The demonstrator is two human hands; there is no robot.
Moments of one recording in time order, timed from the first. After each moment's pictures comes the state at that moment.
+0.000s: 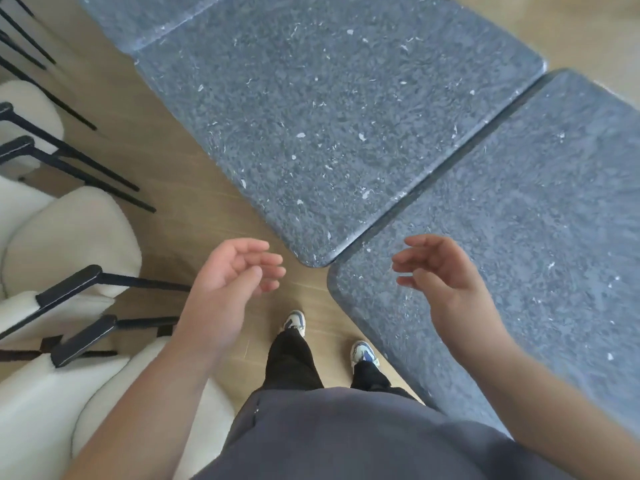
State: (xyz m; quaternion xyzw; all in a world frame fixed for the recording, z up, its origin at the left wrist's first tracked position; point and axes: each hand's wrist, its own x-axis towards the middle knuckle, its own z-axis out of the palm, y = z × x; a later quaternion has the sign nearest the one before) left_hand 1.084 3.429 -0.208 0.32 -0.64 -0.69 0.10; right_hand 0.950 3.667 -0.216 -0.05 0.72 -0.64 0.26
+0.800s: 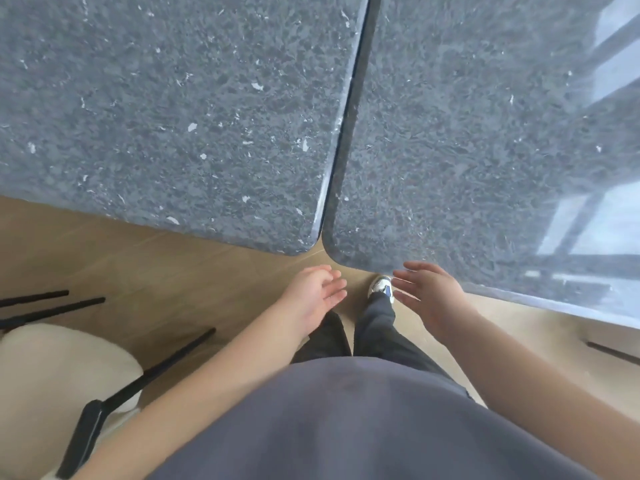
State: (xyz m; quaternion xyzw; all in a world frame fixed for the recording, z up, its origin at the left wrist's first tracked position) left_hand 1.015 3.425 -0.381 0.46 -0.45 -0.67 -0.37; right_hand 1.045 3.627 -0.361 0.53 0.48 -0.67 0.21
